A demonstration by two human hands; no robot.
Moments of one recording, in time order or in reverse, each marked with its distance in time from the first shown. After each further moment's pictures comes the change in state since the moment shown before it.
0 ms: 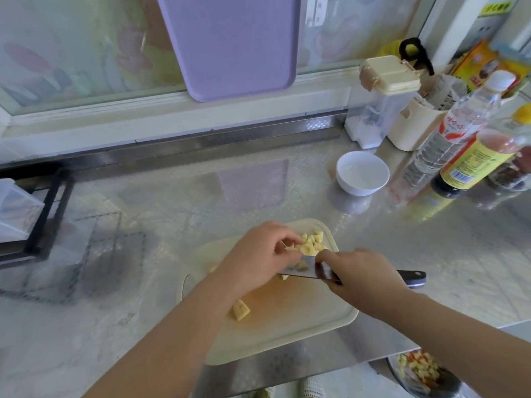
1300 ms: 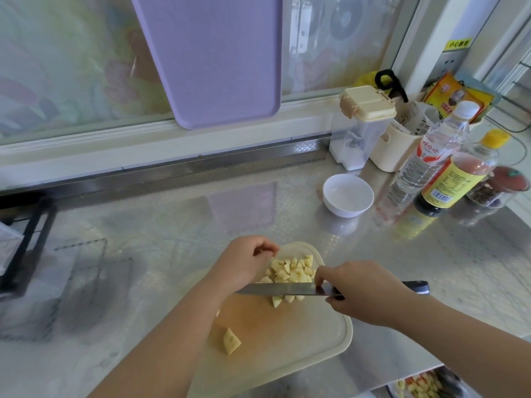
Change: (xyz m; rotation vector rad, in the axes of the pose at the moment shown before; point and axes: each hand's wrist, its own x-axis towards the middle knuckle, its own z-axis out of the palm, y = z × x) left_hand 0.045 -0.031 0.001 -0.156 0.030 -0.145; right_hand 0.007 0.025 -0.025 0.020 -0.149 0.001
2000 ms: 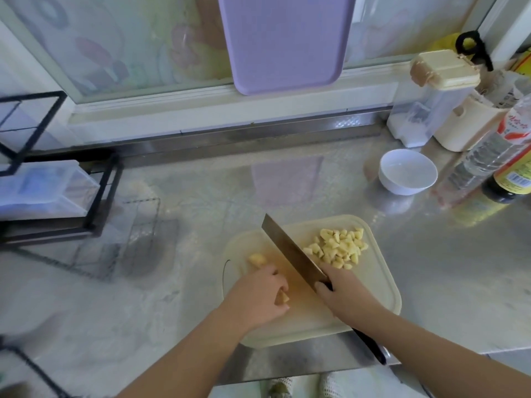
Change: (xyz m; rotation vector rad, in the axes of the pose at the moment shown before) left_hand -0.105 -0.069 0.012 0.559 -0.190 0.005; right_hand 0.031 -0.098 0.076 0.706 0.062 0.164
